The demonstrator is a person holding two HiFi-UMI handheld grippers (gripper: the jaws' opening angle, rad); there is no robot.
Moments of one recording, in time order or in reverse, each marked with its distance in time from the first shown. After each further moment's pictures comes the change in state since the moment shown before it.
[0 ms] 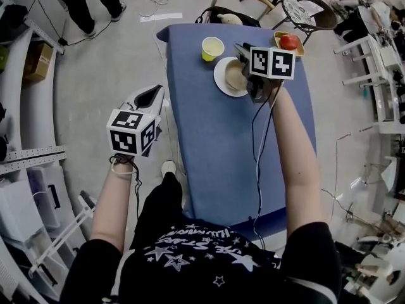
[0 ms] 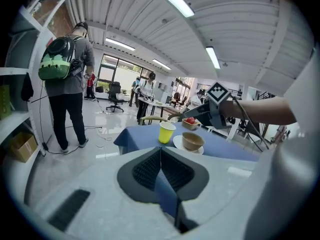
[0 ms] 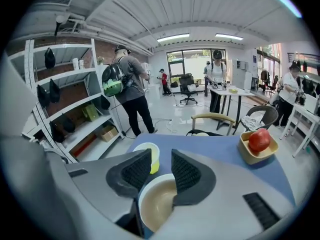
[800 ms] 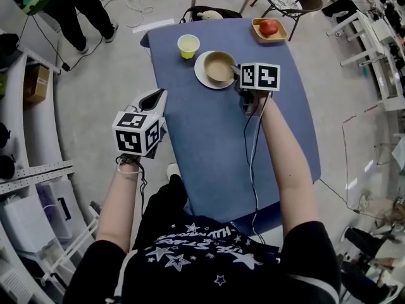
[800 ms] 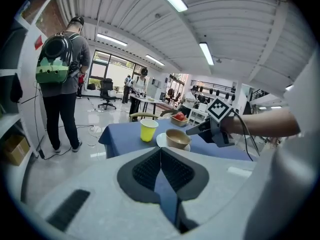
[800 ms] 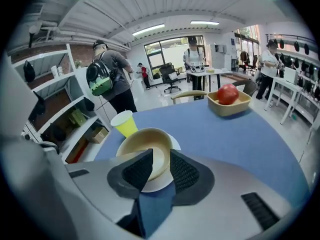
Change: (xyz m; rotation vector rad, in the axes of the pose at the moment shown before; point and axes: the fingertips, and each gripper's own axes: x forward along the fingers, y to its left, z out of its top) left arm 0.026 -0.067 -0.003 0.033 0.045 -0.064; right arm -0.035 -0.063 -0.113 0.205 0.092 -0.105
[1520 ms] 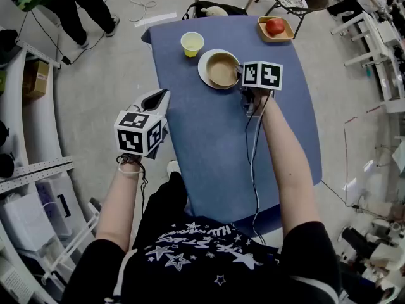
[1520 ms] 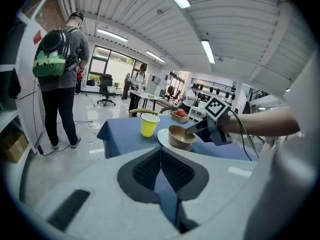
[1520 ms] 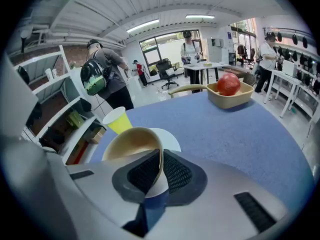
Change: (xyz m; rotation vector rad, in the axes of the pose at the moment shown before) left arm 0.013 0.010 -0.013 -0.015 0.037 -0.017; right arm 0.025 -0.004 -0.008 0.052 0.043 -0.001
